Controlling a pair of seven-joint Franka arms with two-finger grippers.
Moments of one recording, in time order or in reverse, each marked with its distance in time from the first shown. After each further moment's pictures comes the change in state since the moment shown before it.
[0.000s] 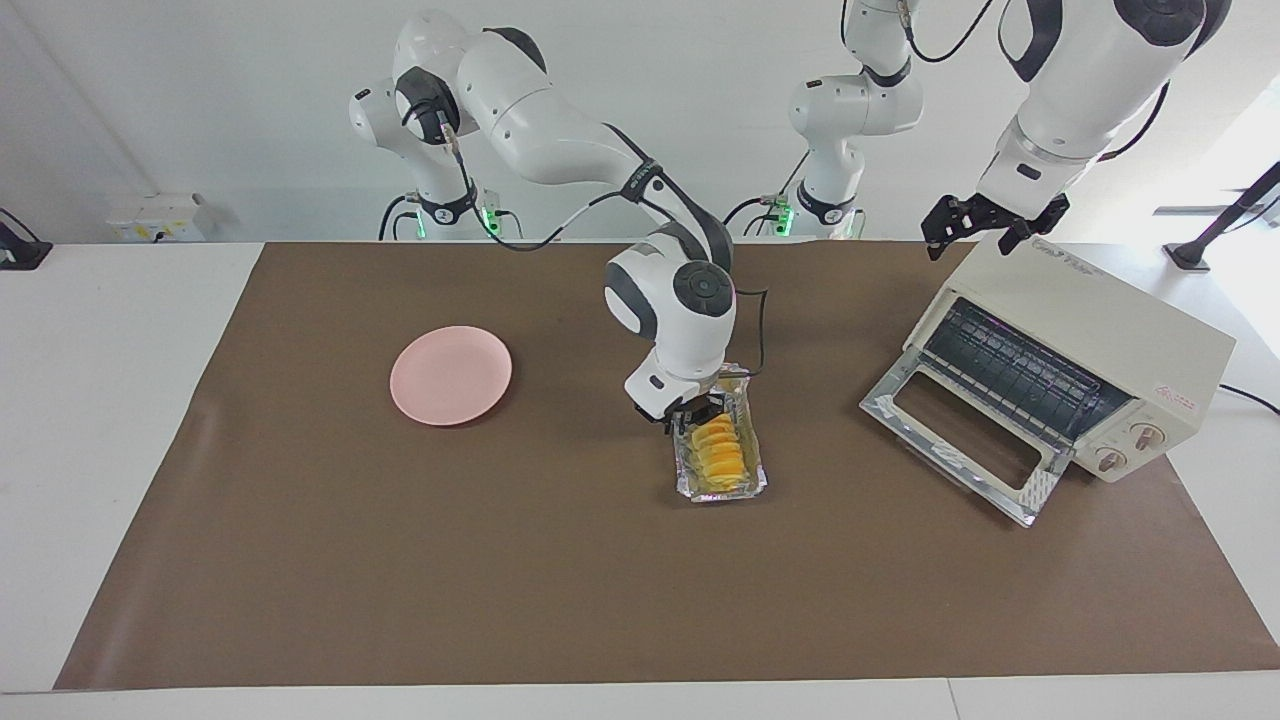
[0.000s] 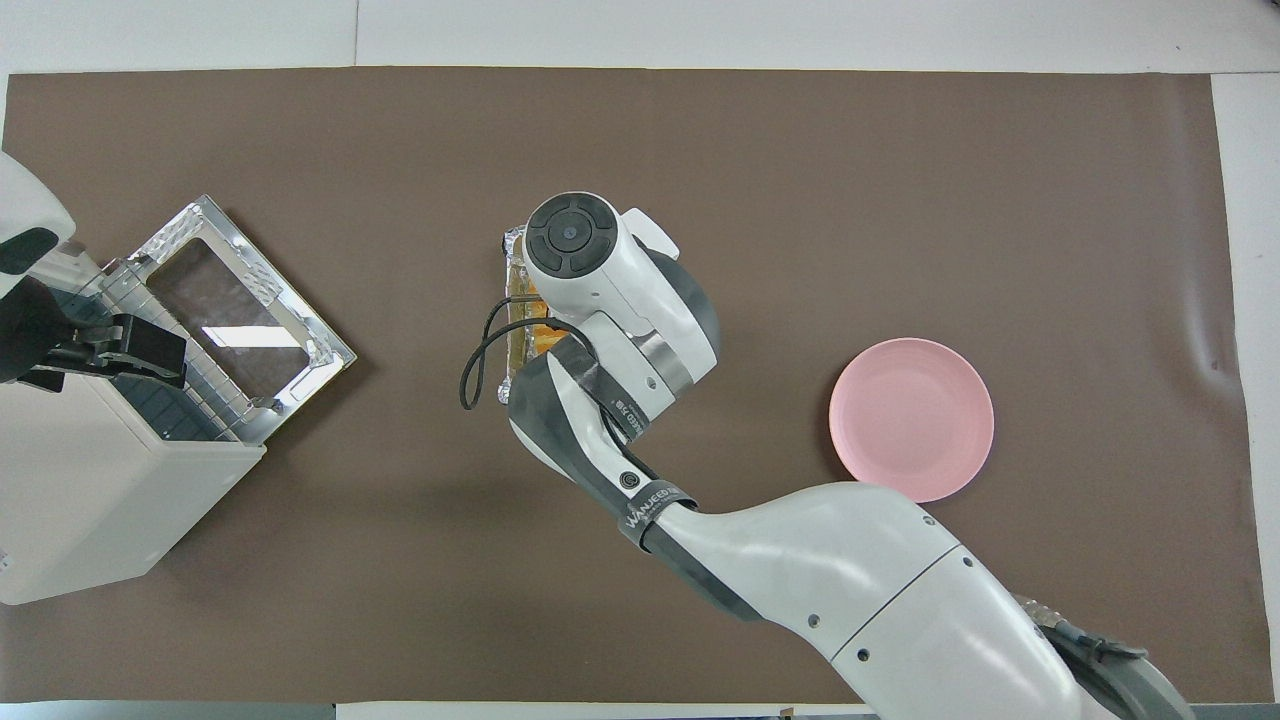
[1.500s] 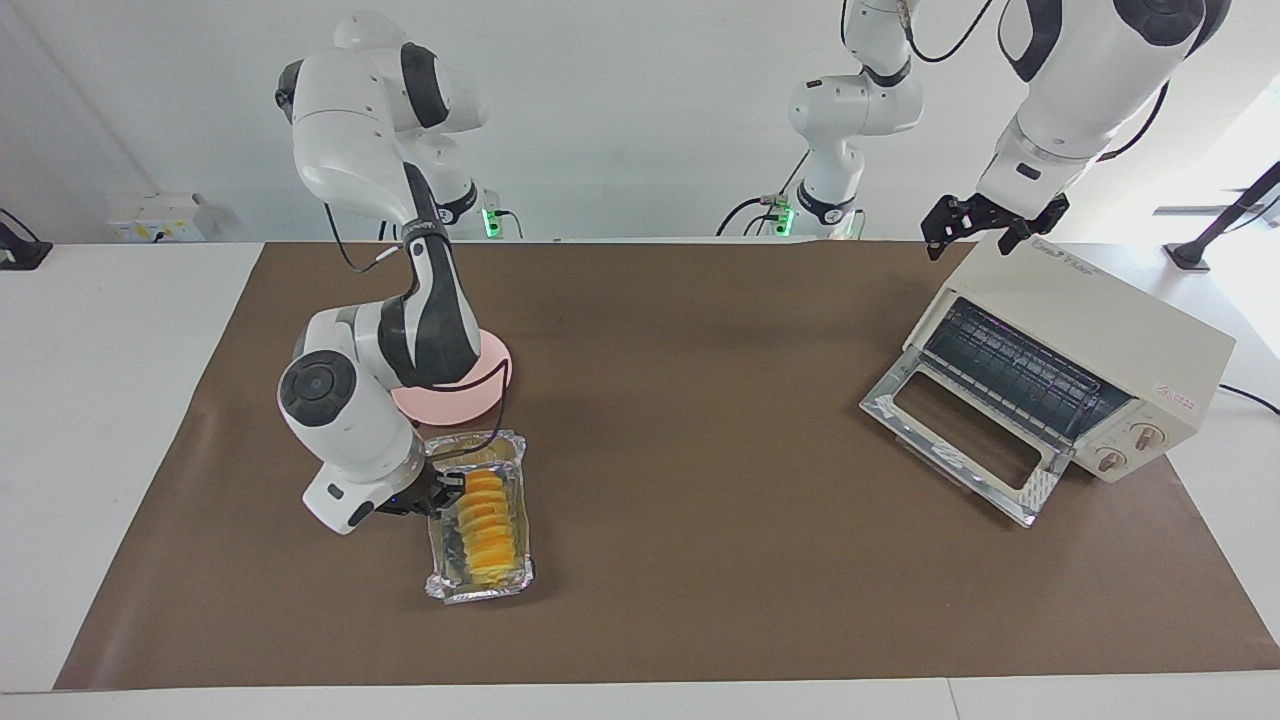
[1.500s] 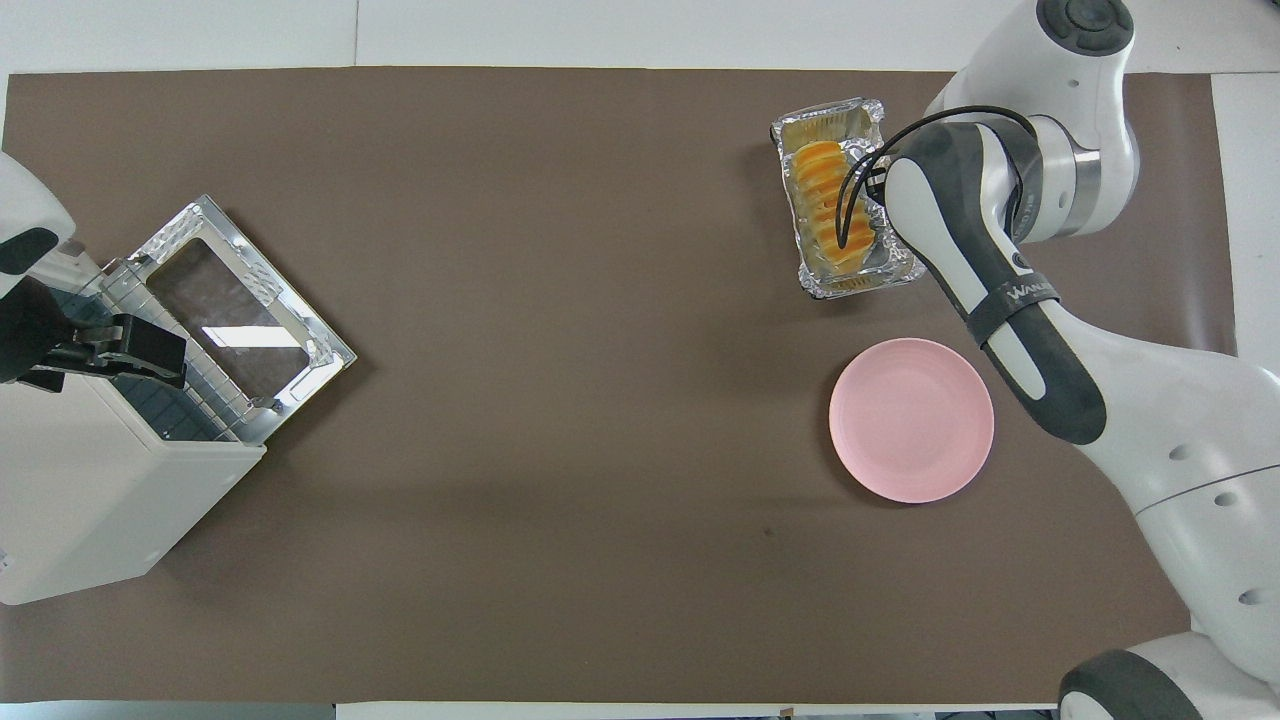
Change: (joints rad) left arm 0.000 0.000 0.000 0.000 0.000 0.000 0.000; right arm -0.511 -0.045 -0.017 -0.022 0.066 -0.020 -0.688
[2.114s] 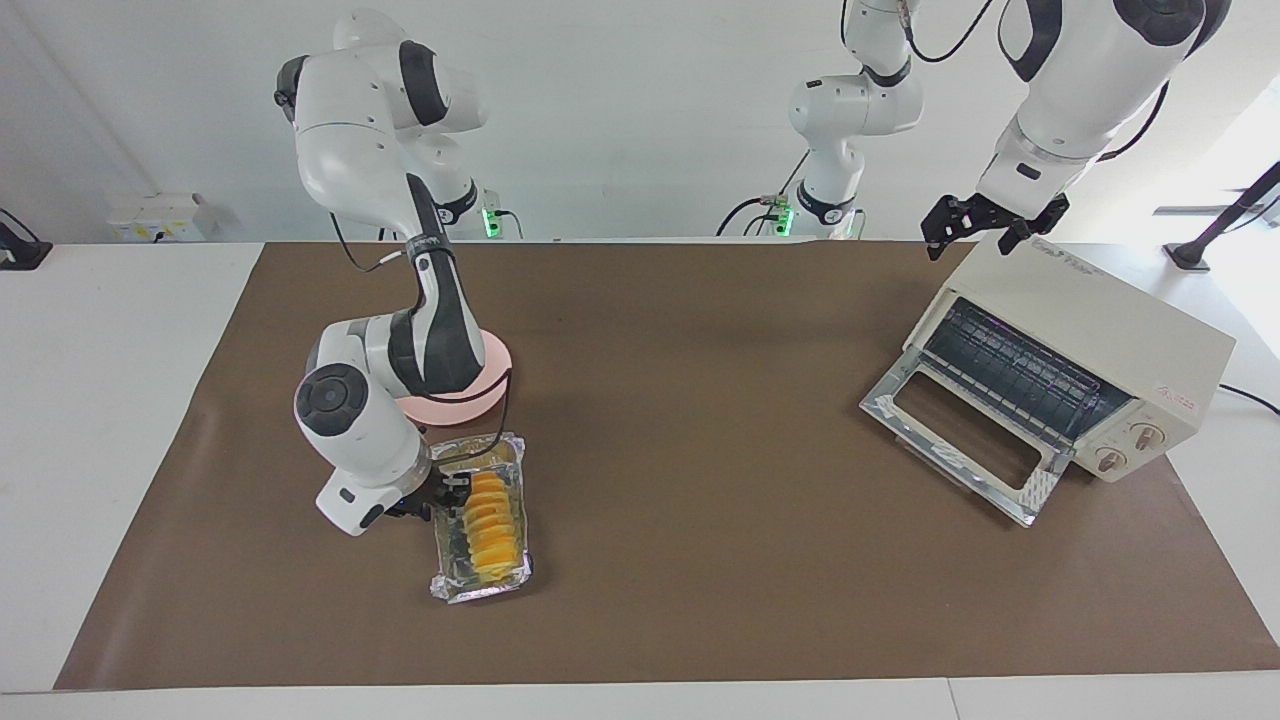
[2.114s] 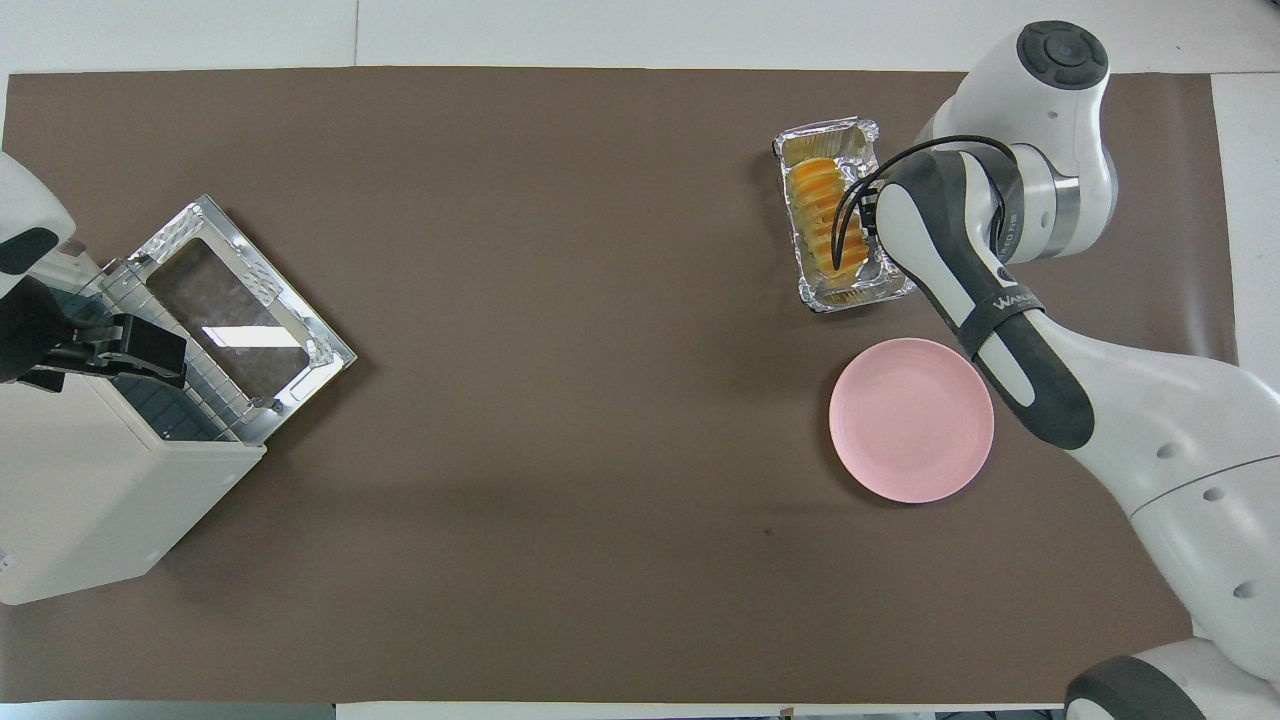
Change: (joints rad) left arm 0.000 0.000 0.000 0.000 0.000 0.000 0.000; right arm -0.002 -0.024 0.000 -0.072 -0.006 0.032 -0.010
